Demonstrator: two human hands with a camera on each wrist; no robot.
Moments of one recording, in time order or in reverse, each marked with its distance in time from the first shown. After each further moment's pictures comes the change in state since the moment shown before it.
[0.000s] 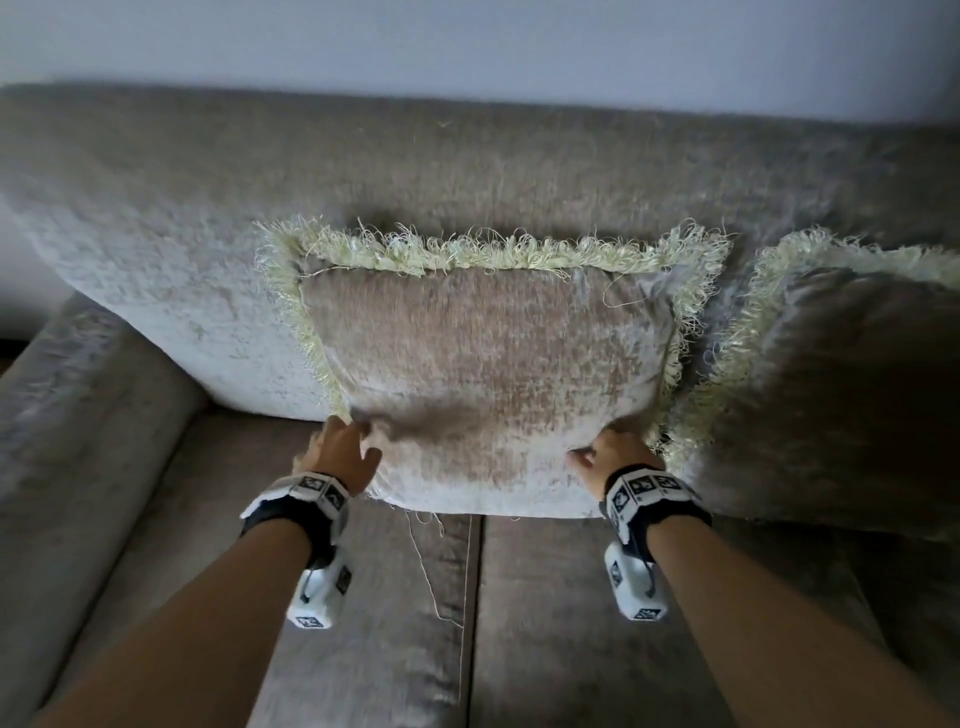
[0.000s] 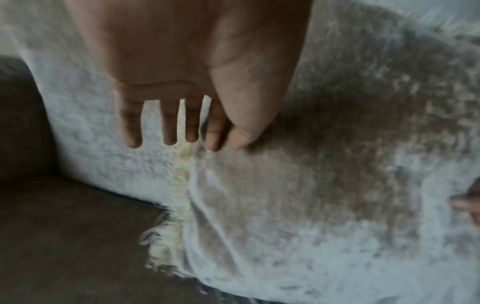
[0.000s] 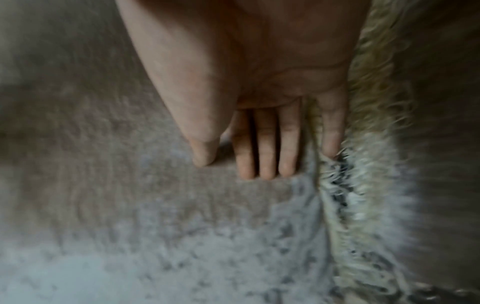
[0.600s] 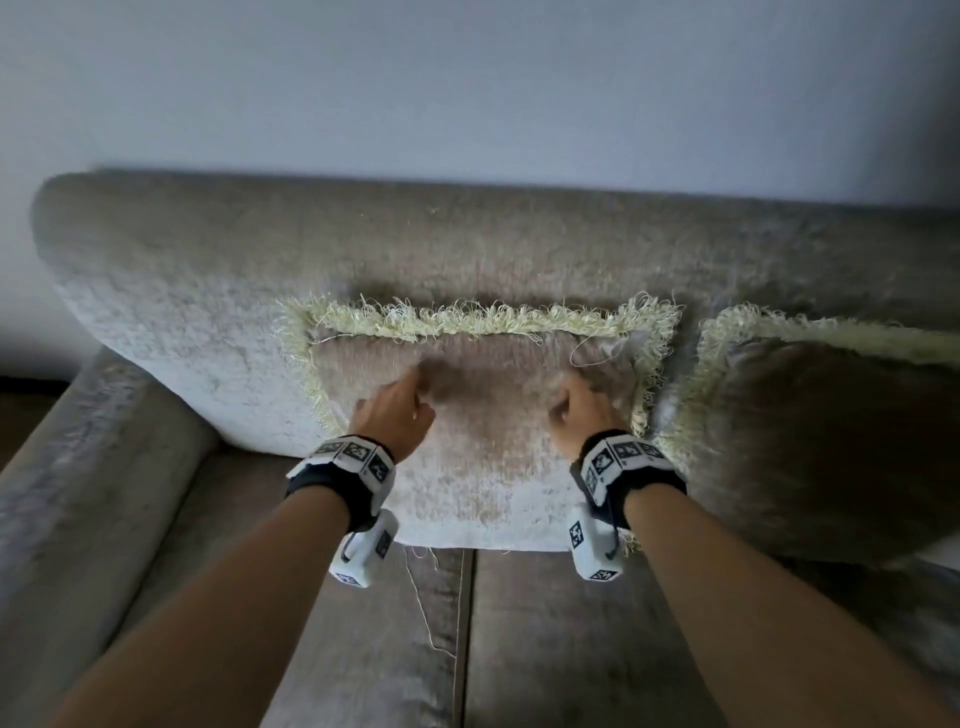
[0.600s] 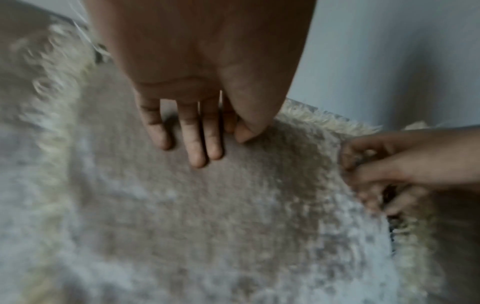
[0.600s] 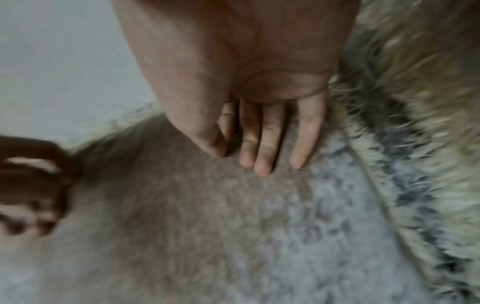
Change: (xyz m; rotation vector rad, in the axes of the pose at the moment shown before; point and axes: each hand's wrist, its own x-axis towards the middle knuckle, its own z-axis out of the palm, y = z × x) left_hand -0.007 0.103 -0.102 -0.151 0.179 0.367; right_hand -0.011 -0.042 -0.115 0.361 0.192 -0.234
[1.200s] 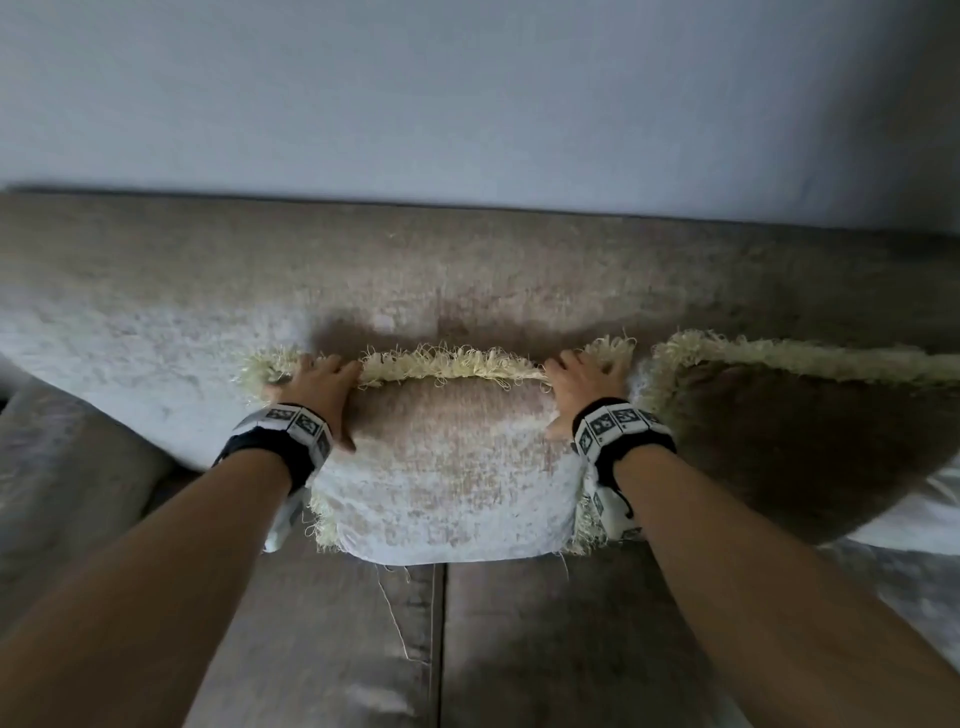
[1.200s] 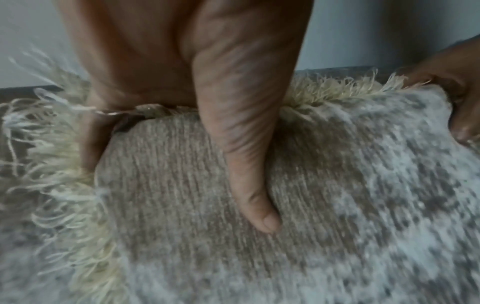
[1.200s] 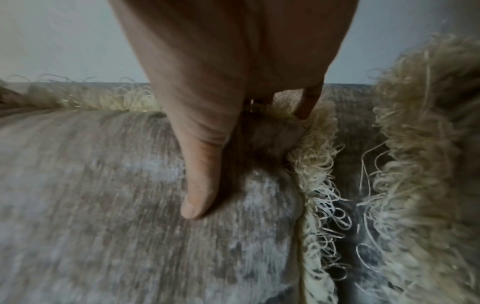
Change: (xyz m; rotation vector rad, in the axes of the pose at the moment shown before) left_hand 0.060 -0.028 -0.055 0.585 -0.310 -0.006; right_hand 0.039 -0.008 -0.074 -0.705 -0.187 -0.043
